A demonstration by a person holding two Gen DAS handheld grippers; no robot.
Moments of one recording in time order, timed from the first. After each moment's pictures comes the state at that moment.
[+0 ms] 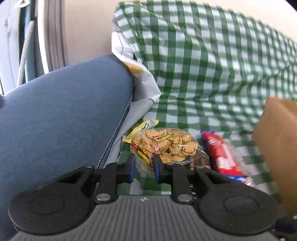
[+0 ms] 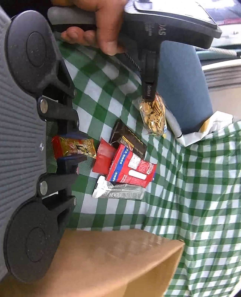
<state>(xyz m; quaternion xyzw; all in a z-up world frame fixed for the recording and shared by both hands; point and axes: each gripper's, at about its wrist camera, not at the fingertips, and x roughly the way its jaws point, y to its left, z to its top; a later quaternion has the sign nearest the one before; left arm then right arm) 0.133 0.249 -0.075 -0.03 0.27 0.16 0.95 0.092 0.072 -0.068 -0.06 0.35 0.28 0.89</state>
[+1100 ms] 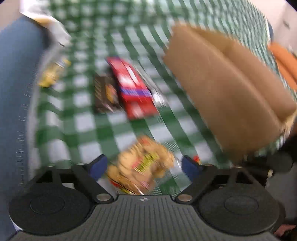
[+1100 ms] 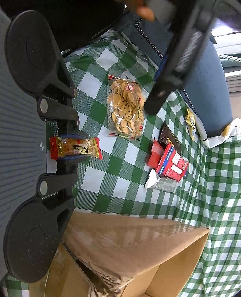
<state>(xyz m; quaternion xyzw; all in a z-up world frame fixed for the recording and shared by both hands) 0.114 0.189 -0.090 0.00 0.50 -0.12 0.86 0.034 0.032 -0.088 -0.08 0.40 0.28 0.87</state>
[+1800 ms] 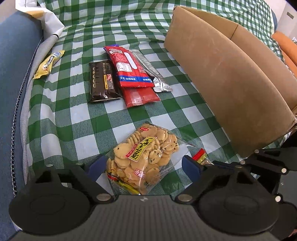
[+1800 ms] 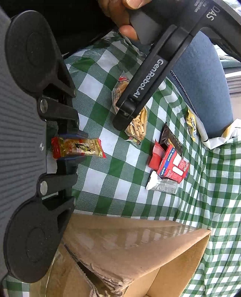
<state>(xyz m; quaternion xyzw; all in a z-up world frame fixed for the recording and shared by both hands) 0.115 0.184 -0.097 0.02 0.50 -0.09 0.86 0.033 0.031 -0.089 -0.08 0.40 0.28 0.87</state>
